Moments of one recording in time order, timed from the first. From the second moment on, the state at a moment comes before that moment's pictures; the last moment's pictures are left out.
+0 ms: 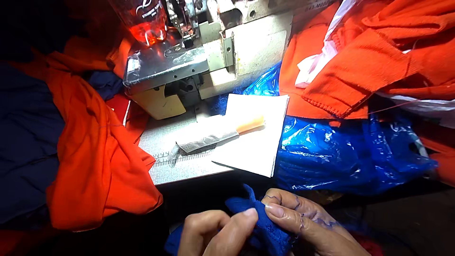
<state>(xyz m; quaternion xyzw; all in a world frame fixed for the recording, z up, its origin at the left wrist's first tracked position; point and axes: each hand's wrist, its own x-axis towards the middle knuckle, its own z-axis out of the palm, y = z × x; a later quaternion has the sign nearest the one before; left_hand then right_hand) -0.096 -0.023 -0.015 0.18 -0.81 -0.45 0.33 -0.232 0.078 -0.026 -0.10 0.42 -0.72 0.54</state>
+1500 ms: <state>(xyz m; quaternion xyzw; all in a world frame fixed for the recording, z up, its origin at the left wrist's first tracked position) -0.084 -0.030 -0.040 0.20 -0.57 -0.76 0.23 -0.249 0.093 -0.050 -0.41 0.53 -0.60 0.43</state>
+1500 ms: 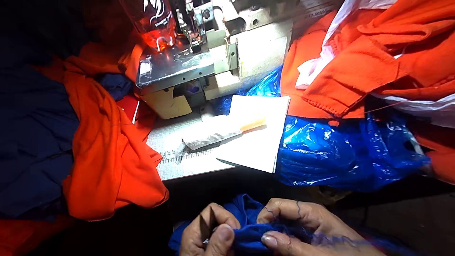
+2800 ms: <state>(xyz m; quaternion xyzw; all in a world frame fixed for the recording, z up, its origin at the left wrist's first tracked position) -0.099 -0.048 -0.026 0.30 -0.57 -0.71 0.27 -0.252 0.071 -0.062 -0.35 0.44 -0.59 0.58</state>
